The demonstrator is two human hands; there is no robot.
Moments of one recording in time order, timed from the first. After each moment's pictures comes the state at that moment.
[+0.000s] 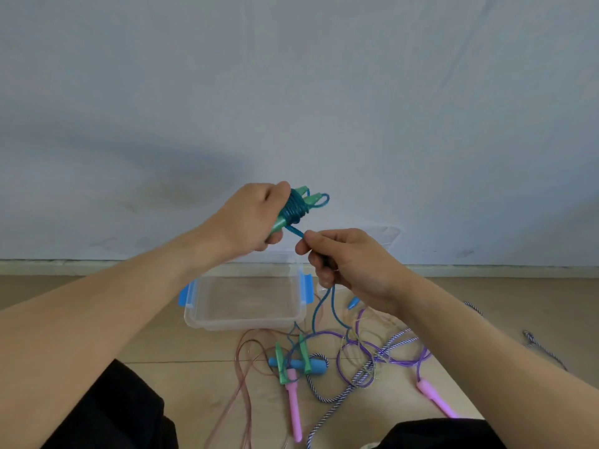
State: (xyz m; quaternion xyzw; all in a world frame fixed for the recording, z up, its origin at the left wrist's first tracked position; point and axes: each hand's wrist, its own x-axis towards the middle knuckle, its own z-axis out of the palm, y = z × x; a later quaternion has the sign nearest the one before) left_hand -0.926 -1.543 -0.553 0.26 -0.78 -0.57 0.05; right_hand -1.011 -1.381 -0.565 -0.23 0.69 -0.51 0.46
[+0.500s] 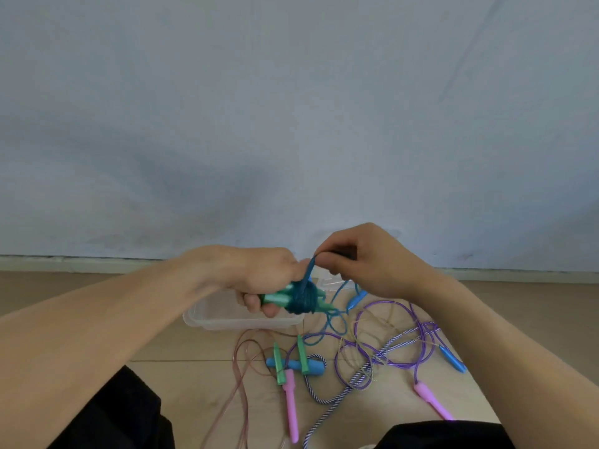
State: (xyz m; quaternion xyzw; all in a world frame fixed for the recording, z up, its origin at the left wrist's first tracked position) left_hand -0.921 -1.519 -0.577 0.20 -0.79 -0.46 -0.37; right_hand -1.035 -1.366 -0.555 -0.47 0.78 -0.31 0.29
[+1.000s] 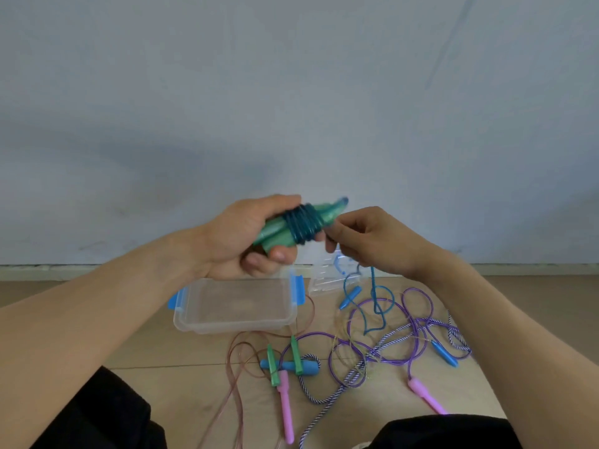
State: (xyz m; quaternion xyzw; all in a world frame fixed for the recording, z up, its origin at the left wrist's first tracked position) left_hand -0.922 -1.530 -0.542 0.16 -0.55 -0.80 -0.19; right_hand -1.055 -1.360 -0.537 -0.38 0.78 -0.36 0.34
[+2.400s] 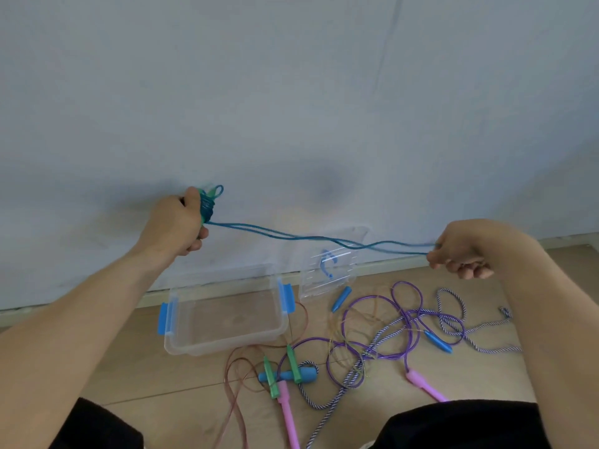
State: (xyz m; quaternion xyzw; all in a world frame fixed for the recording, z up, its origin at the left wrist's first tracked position) left_hand -0.941 -1.587 -0.582 0.44 -0.74 -0.49 0.14; right_hand -1.153 -1.247 -0.531 -0.06 0.93 0.05 0.36
